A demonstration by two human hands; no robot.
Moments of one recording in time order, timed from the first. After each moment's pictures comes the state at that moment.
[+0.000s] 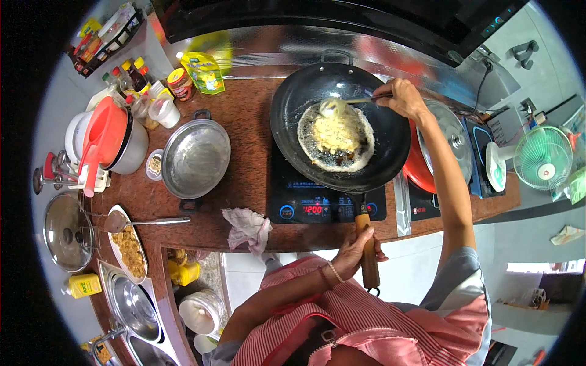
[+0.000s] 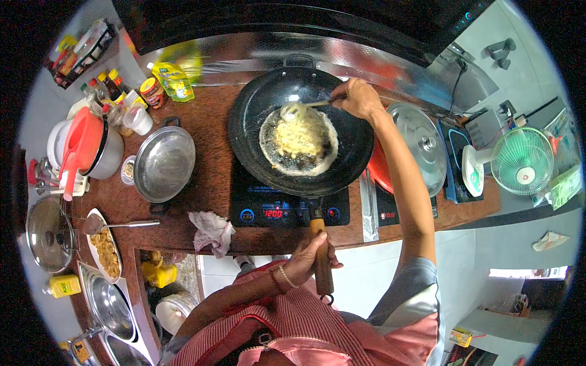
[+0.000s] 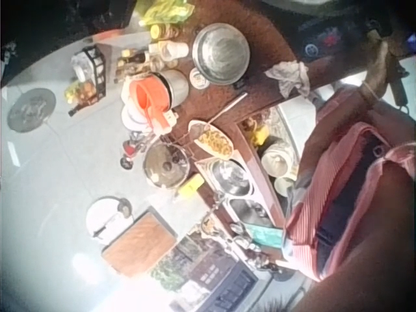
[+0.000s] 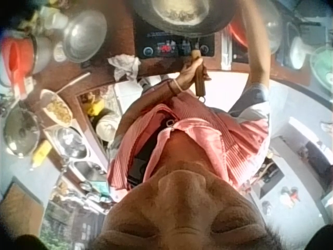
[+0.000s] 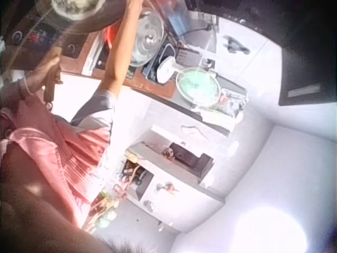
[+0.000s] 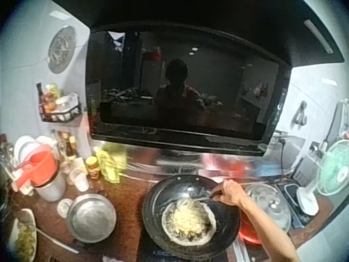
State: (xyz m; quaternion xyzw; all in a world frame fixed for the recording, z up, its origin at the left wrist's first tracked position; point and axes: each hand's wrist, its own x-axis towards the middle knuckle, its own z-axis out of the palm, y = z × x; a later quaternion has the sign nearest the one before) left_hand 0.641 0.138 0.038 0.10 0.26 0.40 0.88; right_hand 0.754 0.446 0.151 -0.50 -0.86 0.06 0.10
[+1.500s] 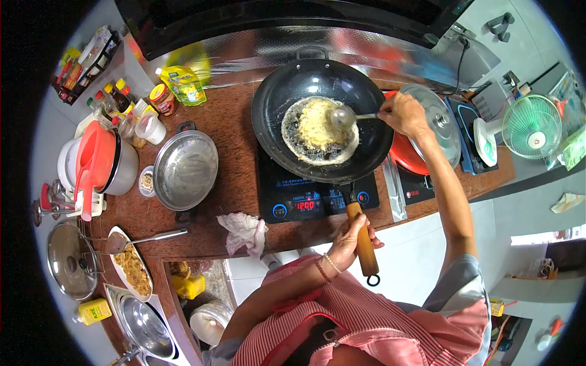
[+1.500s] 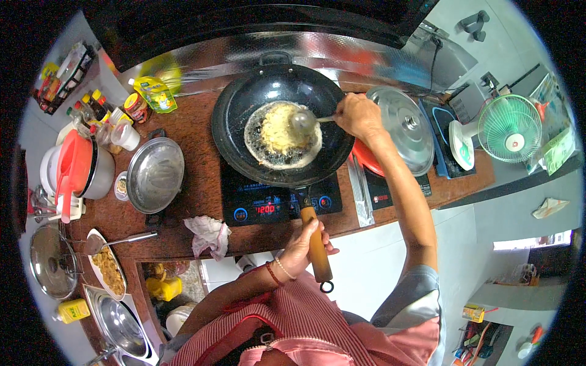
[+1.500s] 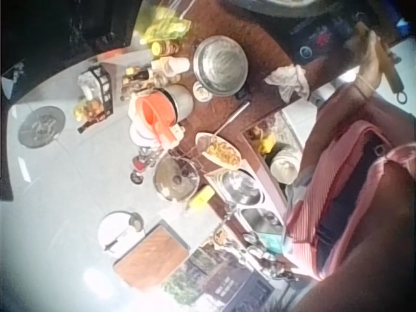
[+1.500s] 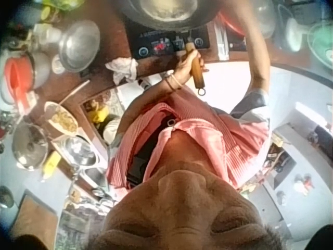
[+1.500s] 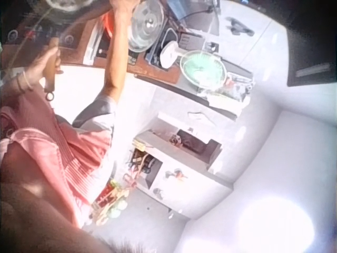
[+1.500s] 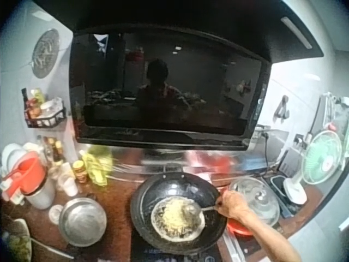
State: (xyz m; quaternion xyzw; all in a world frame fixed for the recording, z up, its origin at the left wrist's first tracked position) left_hand 0.640 0.138 0.039 0.06 0.25 0.39 0.88; right_hand 0.778 0.362 0.164 -0.63 -0.77 0.00 0.05
